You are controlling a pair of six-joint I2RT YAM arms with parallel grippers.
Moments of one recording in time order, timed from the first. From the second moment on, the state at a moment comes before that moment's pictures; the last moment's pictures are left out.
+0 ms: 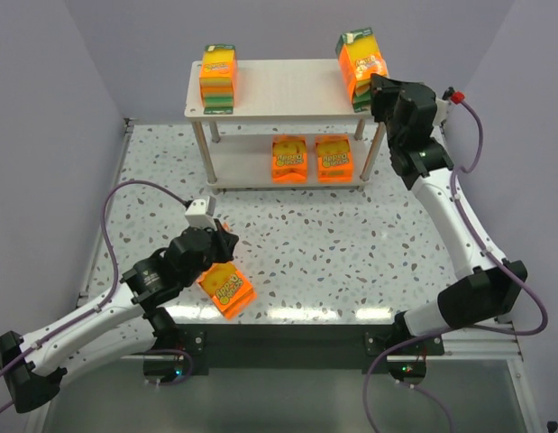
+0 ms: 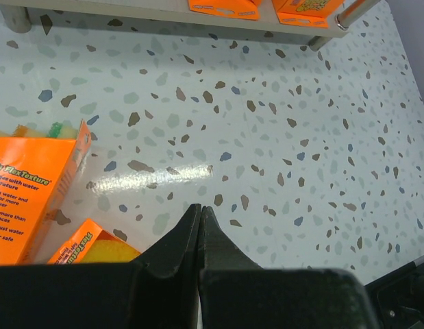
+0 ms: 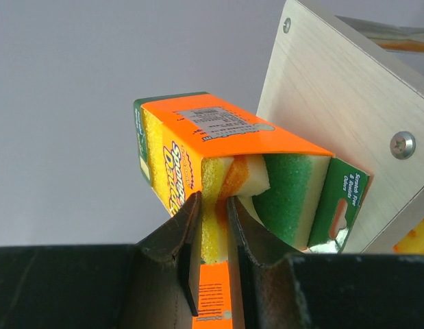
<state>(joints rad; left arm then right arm) -0.88 0.72 0.63 -0.37 -0.42 -0.68 0.27 1.46 1.54 -0.14 0.38 1.46</state>
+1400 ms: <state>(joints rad) -0.88 0.72 0.66 -0.49 -0.52 -0.74 0.40 1.05 1.23 -0.12 0.05 0.88</state>
